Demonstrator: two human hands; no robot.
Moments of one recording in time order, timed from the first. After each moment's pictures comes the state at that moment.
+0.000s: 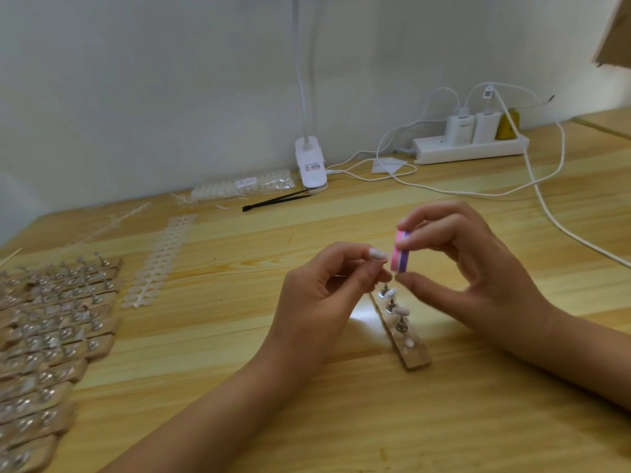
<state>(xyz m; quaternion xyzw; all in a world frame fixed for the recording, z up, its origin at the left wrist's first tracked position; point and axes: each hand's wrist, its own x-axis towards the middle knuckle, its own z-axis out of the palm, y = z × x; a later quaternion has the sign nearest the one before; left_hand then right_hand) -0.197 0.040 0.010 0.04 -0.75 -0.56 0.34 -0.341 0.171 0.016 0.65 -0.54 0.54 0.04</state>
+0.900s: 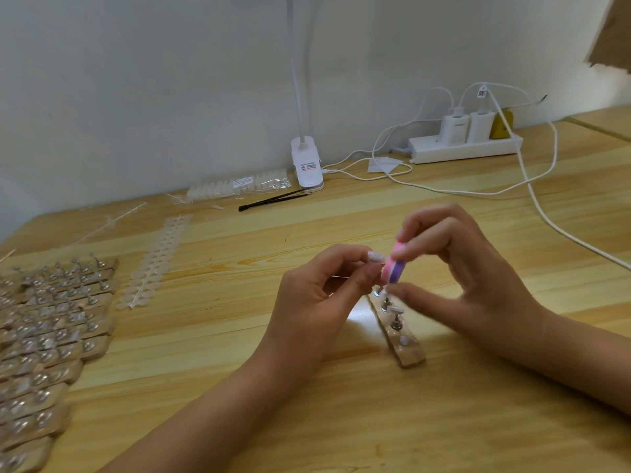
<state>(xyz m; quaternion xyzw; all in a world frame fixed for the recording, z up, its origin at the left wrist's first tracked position) -0.196 0.040 0.009 0.03 -0.76 -0.55 0.35 -0.336 0.173 0.016 0.65 -0.53 0.54 0.03</state>
